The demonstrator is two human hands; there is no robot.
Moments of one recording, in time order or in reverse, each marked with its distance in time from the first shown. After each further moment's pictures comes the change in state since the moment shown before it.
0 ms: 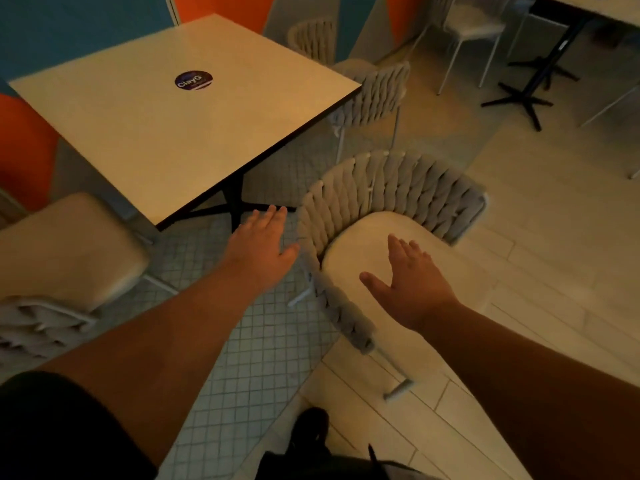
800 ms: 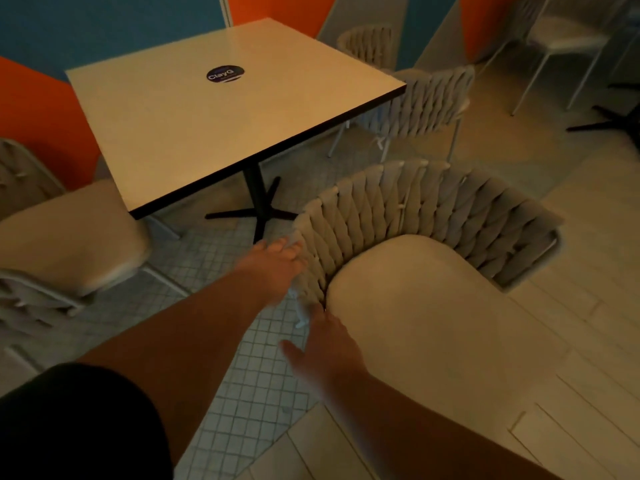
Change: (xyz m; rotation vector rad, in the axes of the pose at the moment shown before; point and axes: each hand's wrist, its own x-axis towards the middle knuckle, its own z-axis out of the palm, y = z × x) left_hand 0.094 0.020 0.115 0.613 -0.354 0.059; right_hand 0.069 -0.003 0.152 0.310 -0.266 -0.189
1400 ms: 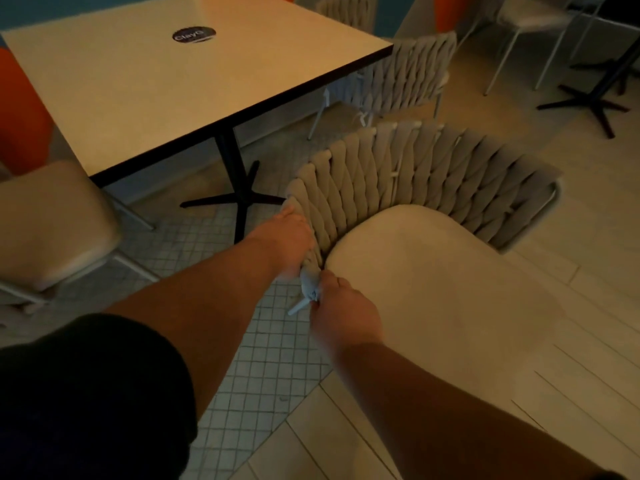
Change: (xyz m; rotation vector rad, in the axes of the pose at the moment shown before) left_hand 0.039 0.023 0.028 0.170 0.118 0.166; right_hand 0.023 0.028 0.036 -0.110 0.298 0.010
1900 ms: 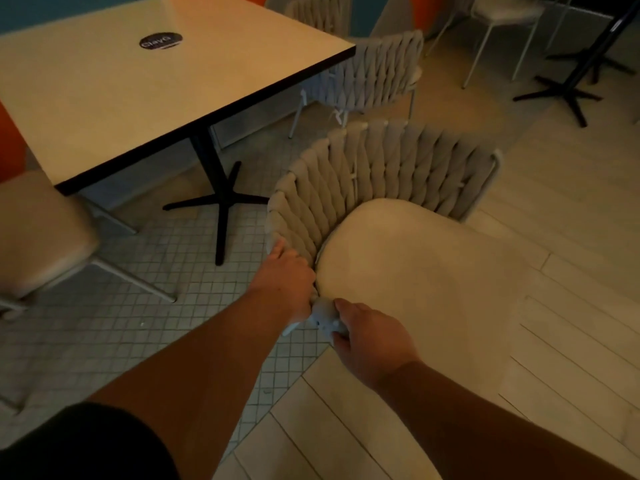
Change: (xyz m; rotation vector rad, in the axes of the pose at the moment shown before) left_hand -0.023 0.104 -0.024 -0.141 0.038 -0.098; right_hand -0.058 0.099 -0.055 -0.078 -0.063 -0.177
